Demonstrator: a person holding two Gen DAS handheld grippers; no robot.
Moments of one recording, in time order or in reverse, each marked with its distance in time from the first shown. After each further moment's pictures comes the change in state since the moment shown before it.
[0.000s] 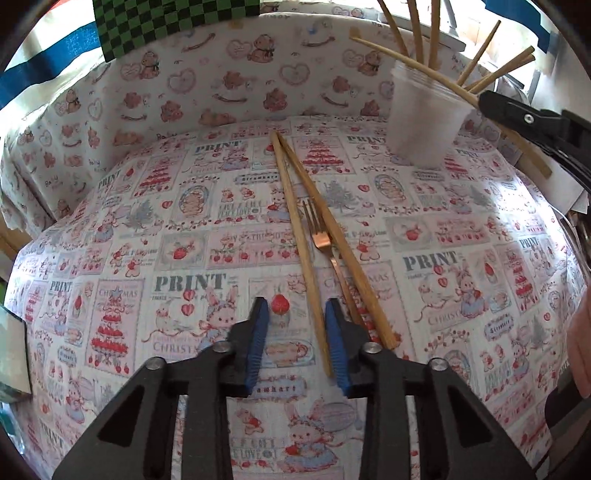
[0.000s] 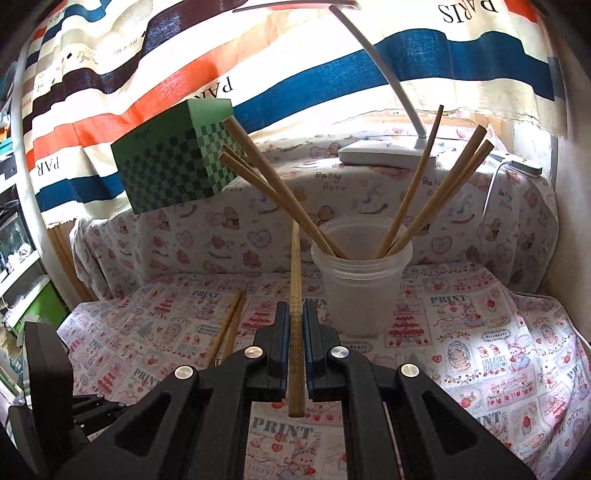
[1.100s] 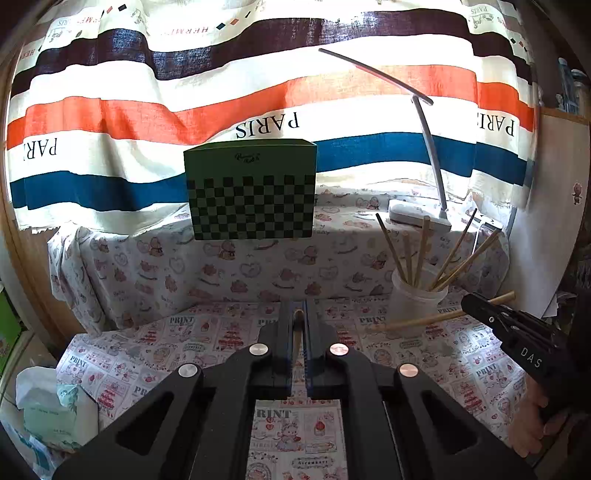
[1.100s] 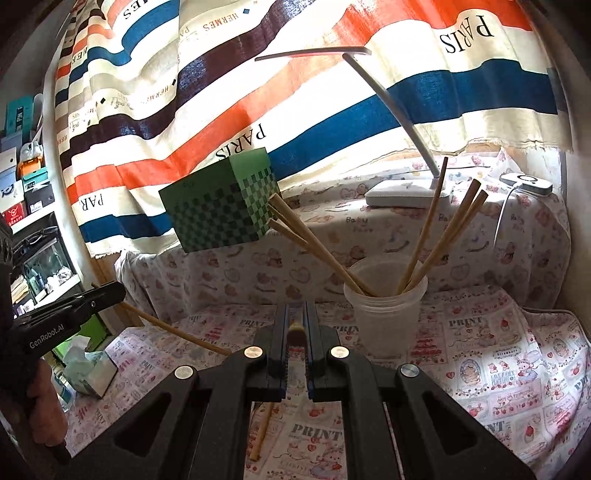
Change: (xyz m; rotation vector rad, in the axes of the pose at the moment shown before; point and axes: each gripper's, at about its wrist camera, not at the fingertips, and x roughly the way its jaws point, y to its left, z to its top) left arm -0.158 0.040 0.036 -0.065 -0.536 0.034; right arm -0.049 -0.006 0.016 0.030 -0.107 0.165
